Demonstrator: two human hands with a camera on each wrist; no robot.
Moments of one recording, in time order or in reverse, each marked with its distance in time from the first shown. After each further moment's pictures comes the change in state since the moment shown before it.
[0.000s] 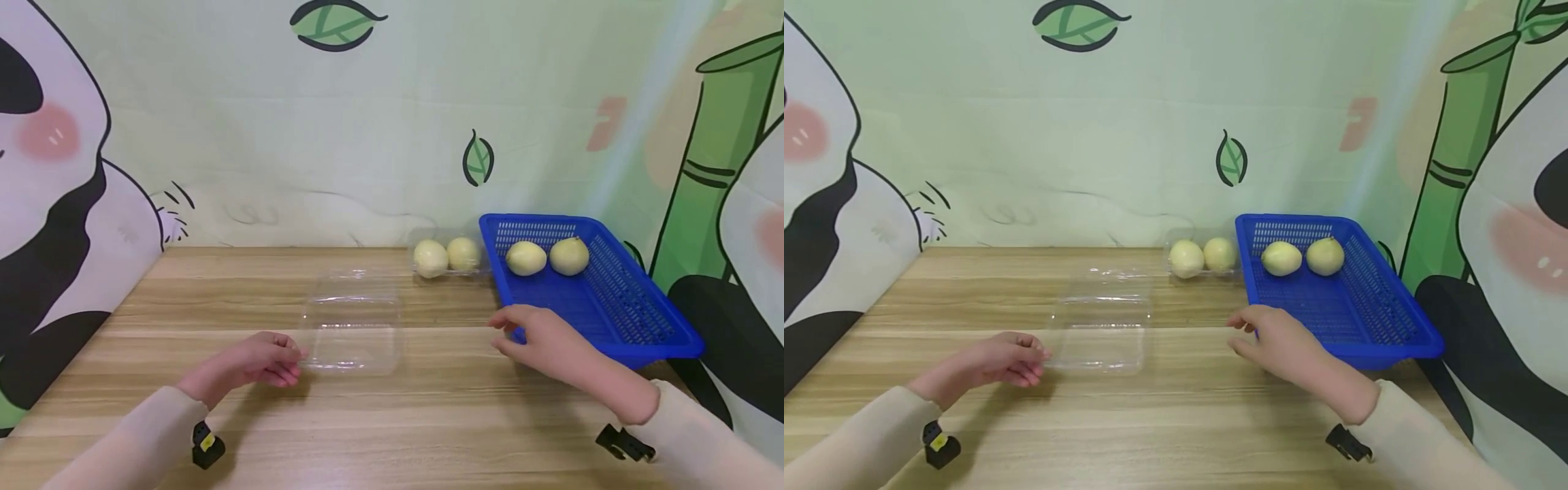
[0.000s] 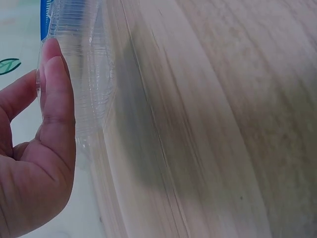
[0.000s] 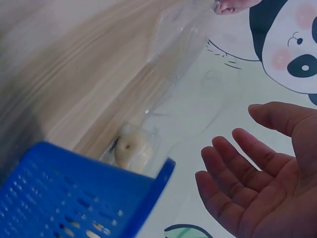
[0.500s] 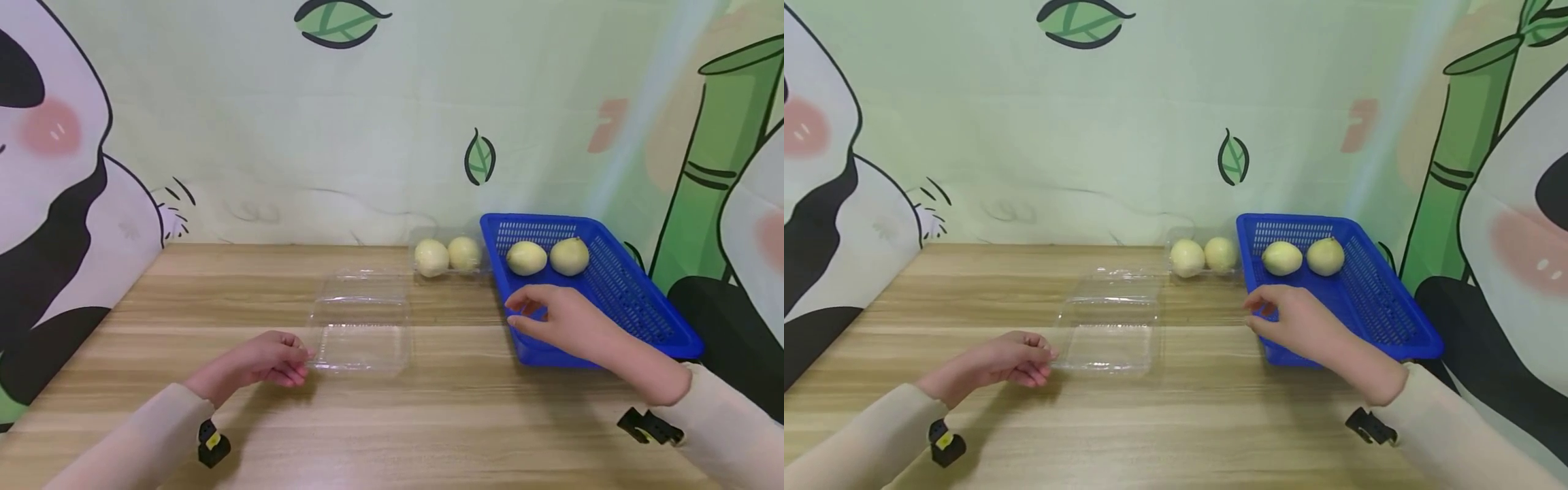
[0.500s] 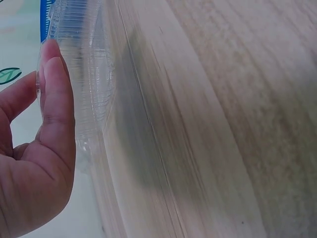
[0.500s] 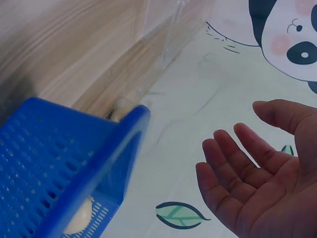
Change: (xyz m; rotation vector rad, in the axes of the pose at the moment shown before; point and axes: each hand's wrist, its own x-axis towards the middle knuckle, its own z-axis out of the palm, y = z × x) left_hand 0.003 0.001 0.011 -0.015 -0.007 -0.001; right_hand 0.002 0.006 -0.031 -0.010 0.026 0.015
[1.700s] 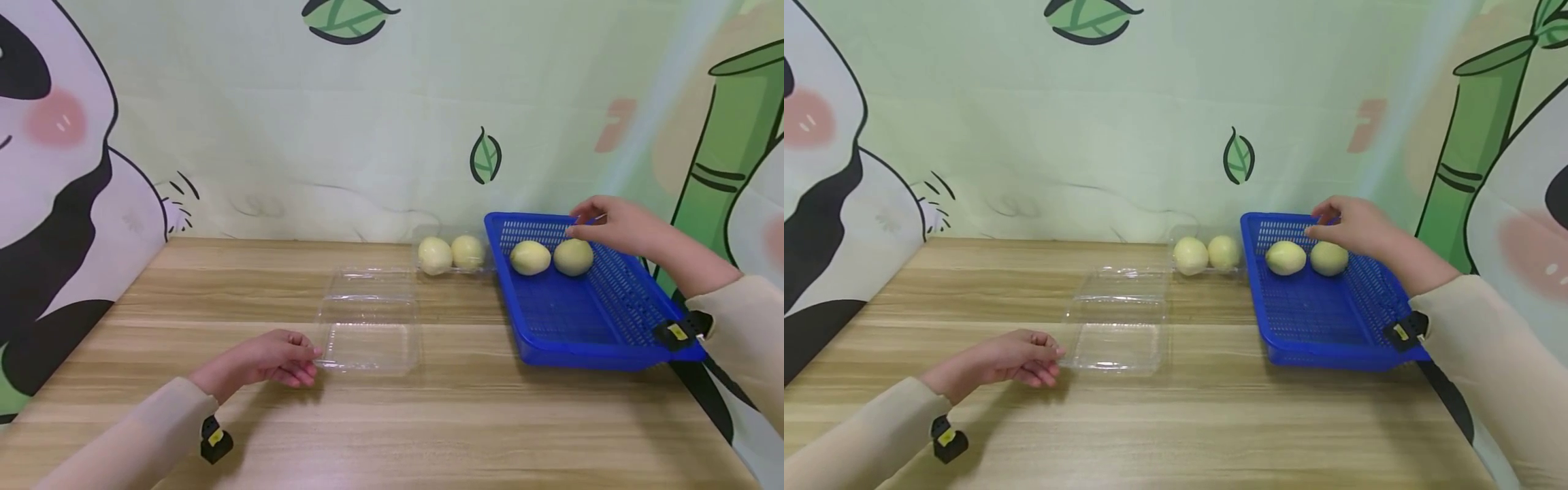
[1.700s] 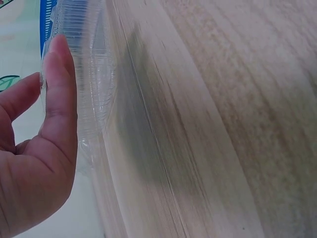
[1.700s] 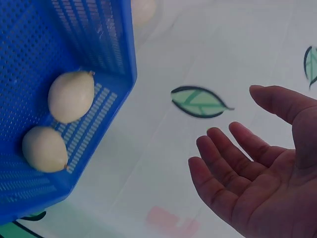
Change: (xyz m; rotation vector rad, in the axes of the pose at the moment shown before) left_hand -0.004 0.004 0.005 -0.006 -0.048 -0.015; right_hand 0.056 0.059 -0.103 -0.061 -0.093 0.248
